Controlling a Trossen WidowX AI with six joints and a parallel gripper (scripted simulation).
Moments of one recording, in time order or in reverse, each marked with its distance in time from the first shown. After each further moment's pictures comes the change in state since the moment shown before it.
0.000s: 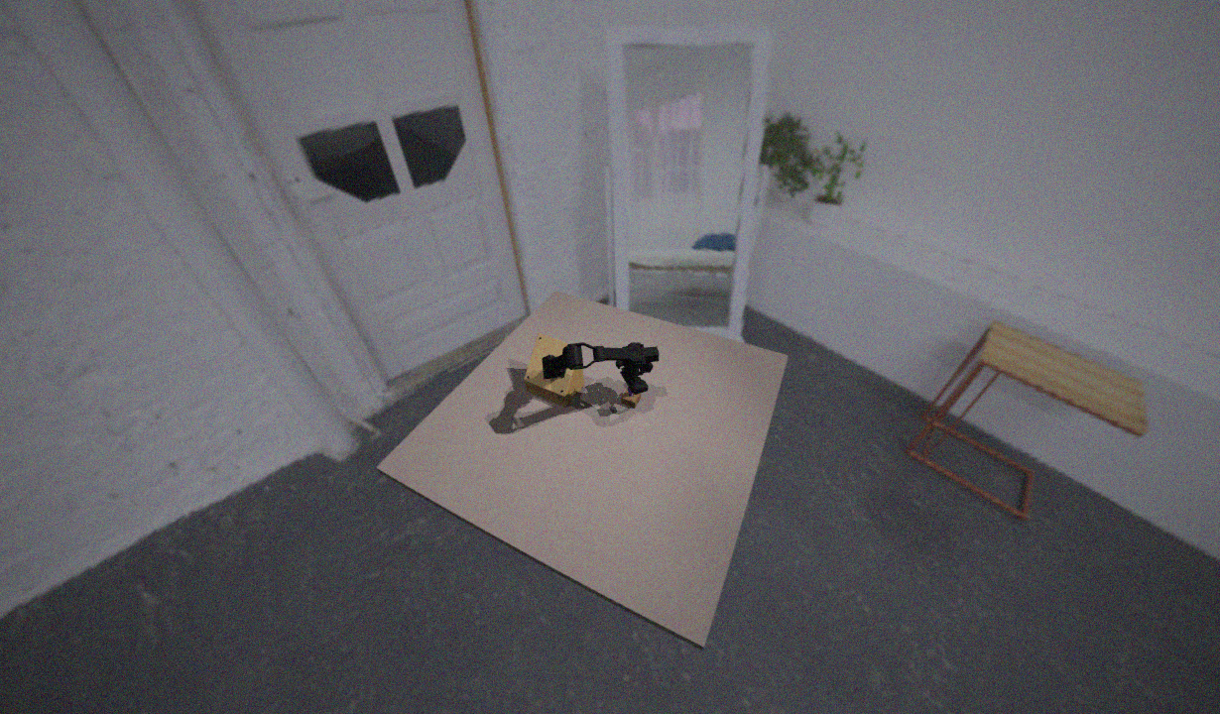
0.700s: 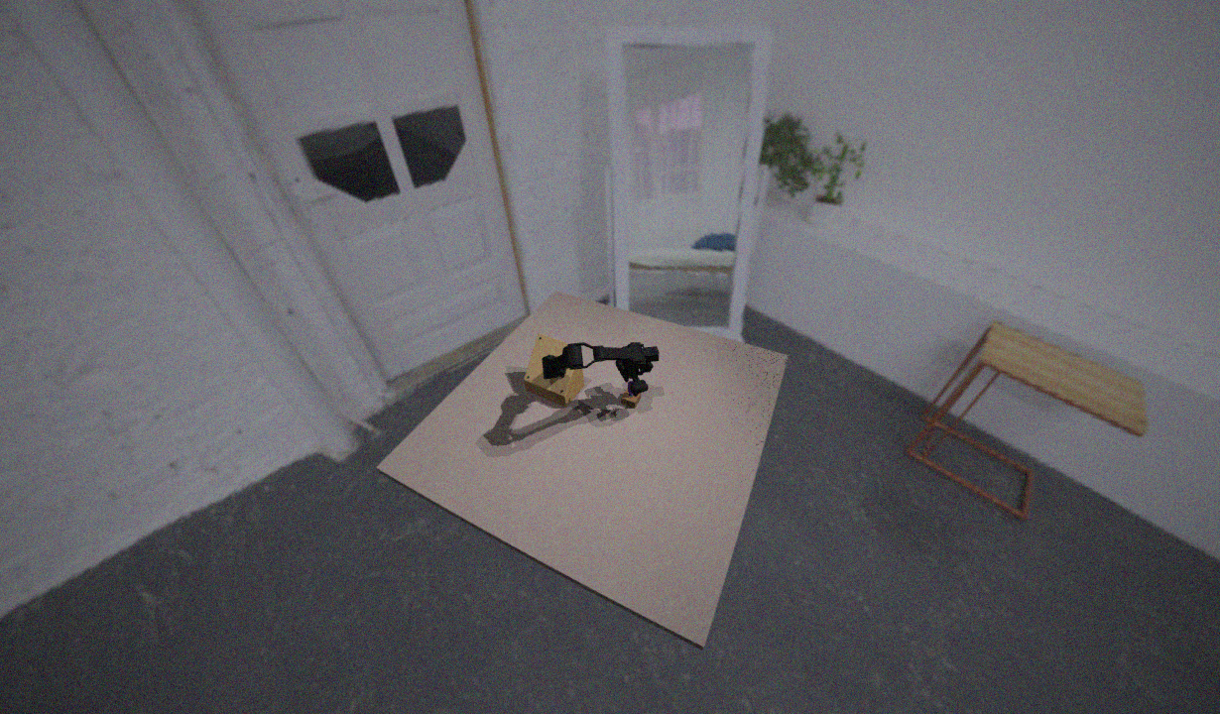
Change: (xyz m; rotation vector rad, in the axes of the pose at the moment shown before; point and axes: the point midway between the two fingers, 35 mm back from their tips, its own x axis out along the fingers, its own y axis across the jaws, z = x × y) arm -0.001 0.000 0.000 -0.003 0.004 0.000
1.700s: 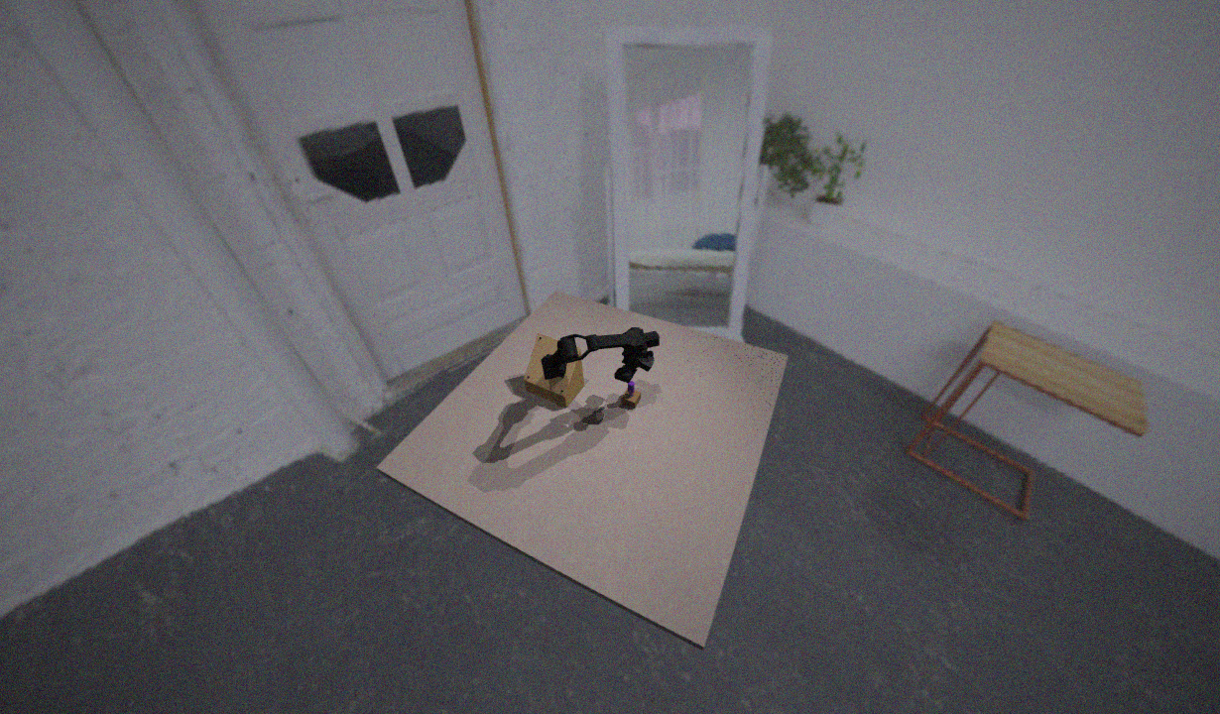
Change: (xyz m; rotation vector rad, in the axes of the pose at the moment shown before) arm -0.066 0.001 0.000 0.844 -0.003 0.004
